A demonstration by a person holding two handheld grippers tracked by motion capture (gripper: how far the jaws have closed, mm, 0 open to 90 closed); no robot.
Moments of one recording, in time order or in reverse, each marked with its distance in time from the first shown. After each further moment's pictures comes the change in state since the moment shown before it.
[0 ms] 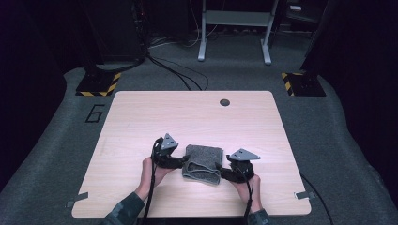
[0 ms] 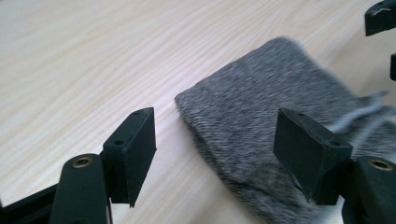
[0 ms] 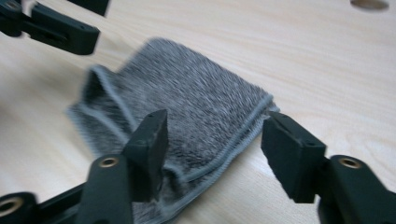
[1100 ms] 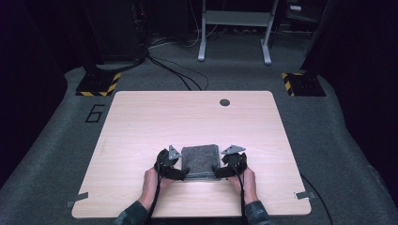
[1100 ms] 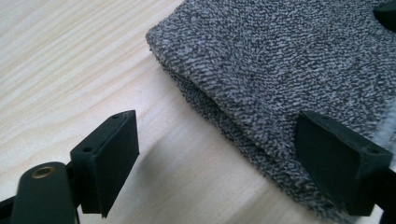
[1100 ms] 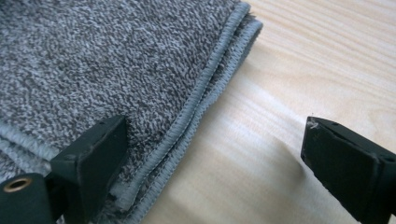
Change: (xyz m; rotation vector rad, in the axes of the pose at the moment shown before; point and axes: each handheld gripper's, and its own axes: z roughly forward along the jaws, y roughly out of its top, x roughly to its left) left arm -0.016 -0.037 0.021 0.136 0.077 0.010; right arm -0.015 -0.006 0.052 0.206 -0.068 -0.056
